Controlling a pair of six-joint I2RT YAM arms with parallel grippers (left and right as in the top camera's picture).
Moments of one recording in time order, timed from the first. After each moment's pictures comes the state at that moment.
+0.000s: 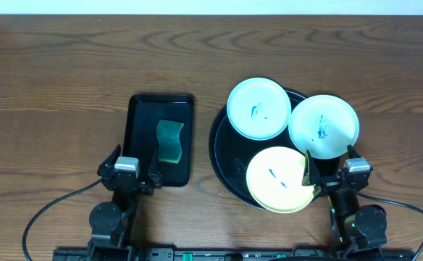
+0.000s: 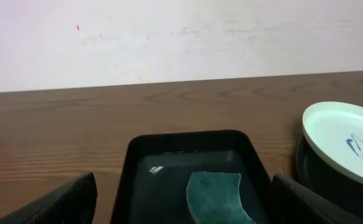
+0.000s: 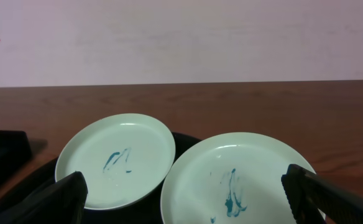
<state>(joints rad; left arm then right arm) -0.11 0.01 0.01 -0.11 0.02 0.01 0.19 0.01 0.01 -0.07 0.04 0.09</state>
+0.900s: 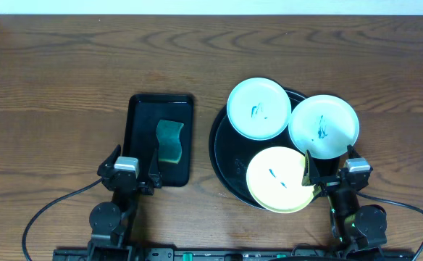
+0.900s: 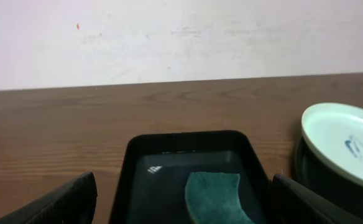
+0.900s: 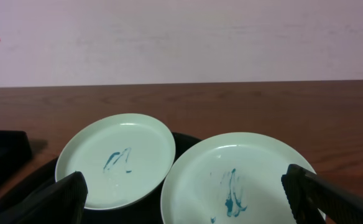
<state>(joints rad) -0.11 0.01 0.01 -0.11 0.02 -0.01 0.19 0.01 0.01 -0.07 0.04 0.09</state>
